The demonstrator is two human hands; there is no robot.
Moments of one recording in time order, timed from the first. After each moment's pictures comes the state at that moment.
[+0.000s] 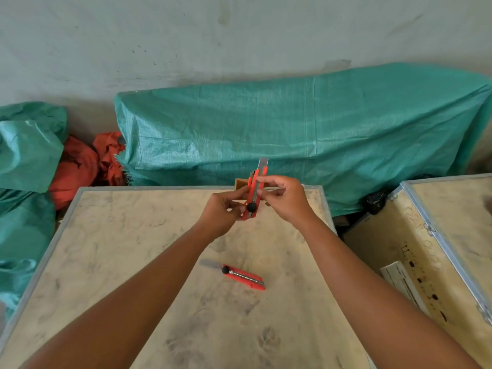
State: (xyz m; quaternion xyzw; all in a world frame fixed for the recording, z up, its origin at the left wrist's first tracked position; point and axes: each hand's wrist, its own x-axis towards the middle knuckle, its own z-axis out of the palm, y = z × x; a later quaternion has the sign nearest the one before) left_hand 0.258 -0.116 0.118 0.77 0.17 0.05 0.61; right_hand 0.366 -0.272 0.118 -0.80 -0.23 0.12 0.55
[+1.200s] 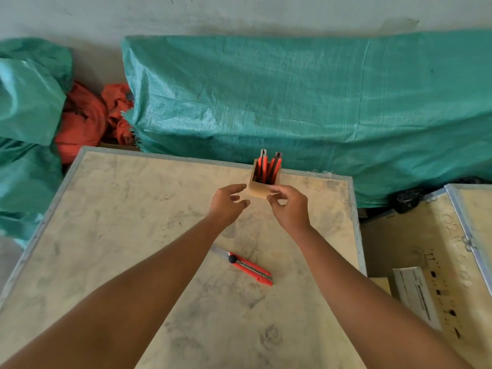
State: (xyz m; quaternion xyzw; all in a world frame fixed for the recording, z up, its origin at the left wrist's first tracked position) left_hand 0.292 -0.079 0.006 0.75 0.35 0.00 0.56; right_hand 0.377 -0.237 0.005 -0.87 -0.23 0.06 0.43
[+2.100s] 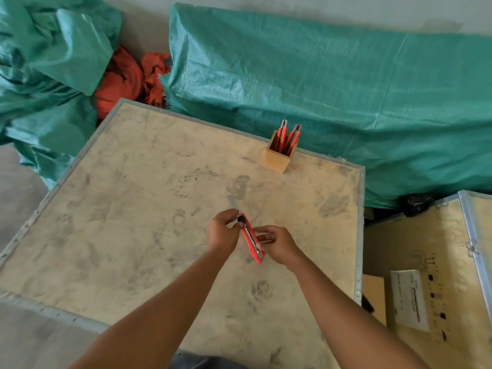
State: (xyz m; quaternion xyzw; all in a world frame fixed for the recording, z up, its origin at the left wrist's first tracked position) left_hand 0.149 -0.187 -0.038 0.66 0.49 0.09 0.56; right_hand 0.255 -0.318 -0.044 -0.79 -0.16 0.45 0.37
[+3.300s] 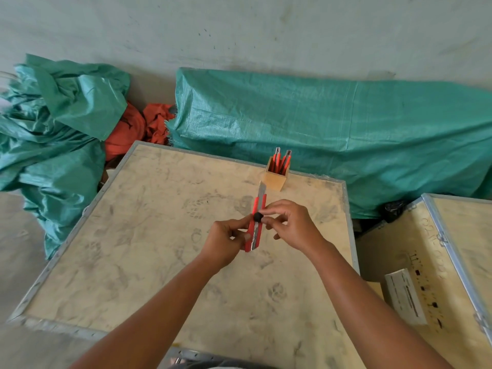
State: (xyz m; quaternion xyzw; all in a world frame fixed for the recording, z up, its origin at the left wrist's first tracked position) left_hand 0.066 -0.167 0.092 0.70 0.27 0.10 0.65; right_hand 0.213 -0.301 0.113 -0.81 -0.35 0.20 0.42
